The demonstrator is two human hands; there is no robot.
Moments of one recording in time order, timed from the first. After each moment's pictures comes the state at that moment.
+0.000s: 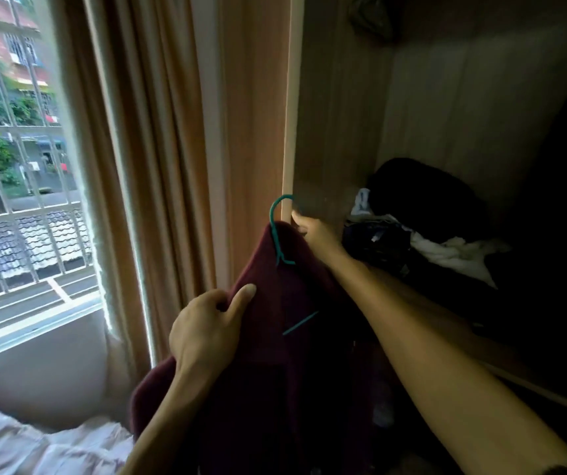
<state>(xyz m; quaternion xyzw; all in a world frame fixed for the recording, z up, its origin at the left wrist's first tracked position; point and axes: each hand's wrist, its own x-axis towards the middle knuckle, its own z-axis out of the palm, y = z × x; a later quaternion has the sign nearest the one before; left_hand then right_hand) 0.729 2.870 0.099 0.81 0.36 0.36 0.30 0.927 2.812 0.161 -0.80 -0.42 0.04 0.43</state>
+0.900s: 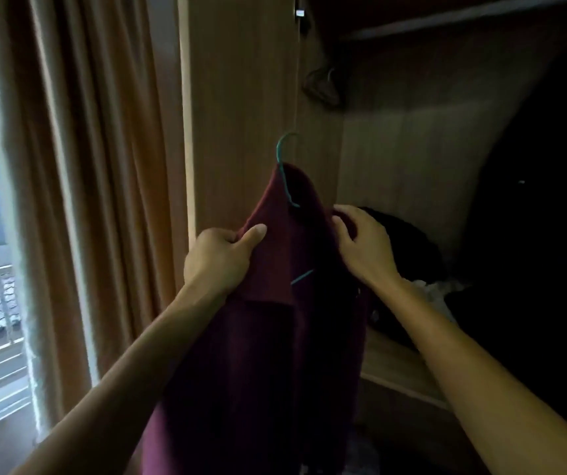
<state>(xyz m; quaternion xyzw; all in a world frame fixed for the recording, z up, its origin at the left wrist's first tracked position) 0.822 2.906 0.240 0.78 0.21 0.36 0.46 0.987 2.749 0.227 -0.77 -0.35 -0.32 0.43</state>
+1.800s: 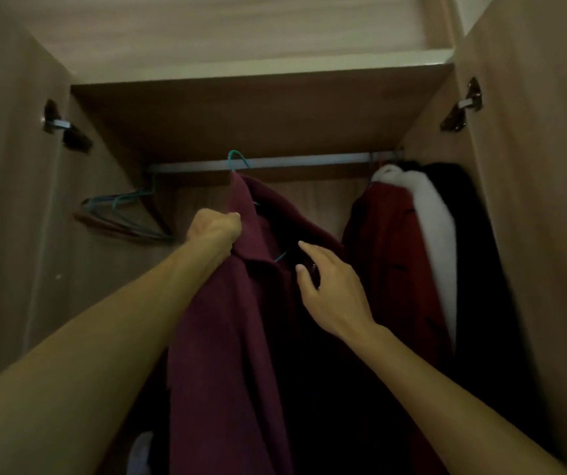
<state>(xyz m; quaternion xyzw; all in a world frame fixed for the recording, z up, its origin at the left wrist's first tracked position) 1.261 2.737 0.493 0.71 0.03 0.42 0.56 1.253 2.569 0.387 -0.76 -0.23 -0.55 0.26</state>
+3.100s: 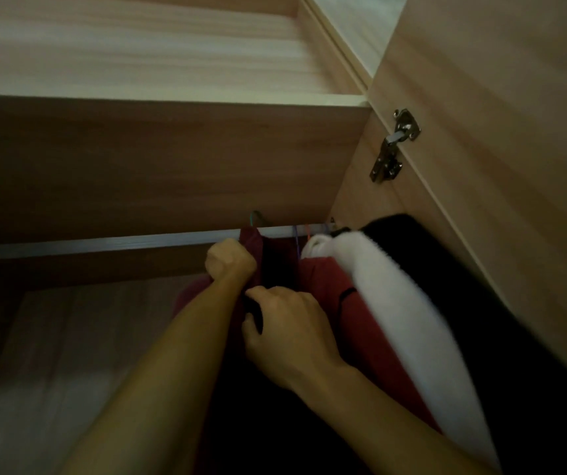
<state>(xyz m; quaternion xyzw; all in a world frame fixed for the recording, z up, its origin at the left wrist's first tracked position) 1.490 2.523 0.649 0.79 -0.06 0.54 0.28 1.404 2.456 0.502 -0.73 -0.19 -0.65 0.09</state>
